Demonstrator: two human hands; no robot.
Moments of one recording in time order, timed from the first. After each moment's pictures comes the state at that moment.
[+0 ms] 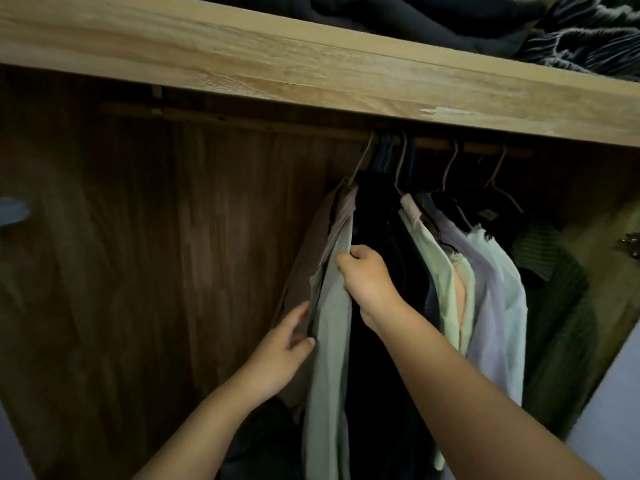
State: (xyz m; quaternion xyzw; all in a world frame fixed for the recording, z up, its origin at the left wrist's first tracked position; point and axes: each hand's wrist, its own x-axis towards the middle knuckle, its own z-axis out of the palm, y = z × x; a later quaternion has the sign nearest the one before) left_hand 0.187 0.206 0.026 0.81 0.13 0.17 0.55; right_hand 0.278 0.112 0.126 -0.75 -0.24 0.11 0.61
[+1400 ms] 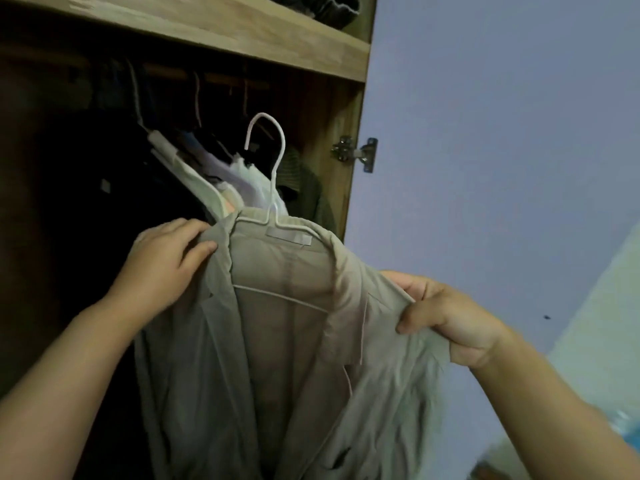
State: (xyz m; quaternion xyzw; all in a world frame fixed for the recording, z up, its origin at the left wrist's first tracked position) left_hand 0.263 0.116 0.087 0.92 -0.12 0.32 0.19; right_hand 0.211 -0.207 0.084 -0.59 -0.23 0.27 0.72
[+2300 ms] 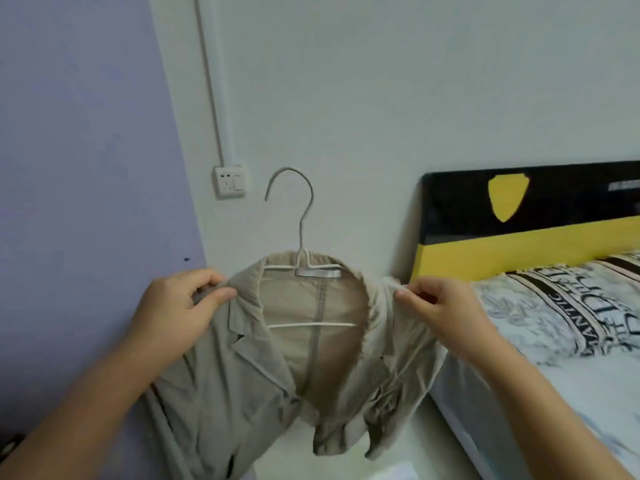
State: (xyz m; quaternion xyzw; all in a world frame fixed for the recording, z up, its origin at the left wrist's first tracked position) left_hand 0.195 -0.298 0.022 0.74 -0.52 0.08 0.43; right_hand -0.073 -0.473 0.027 -0.83 0.37 -0.31 0.28
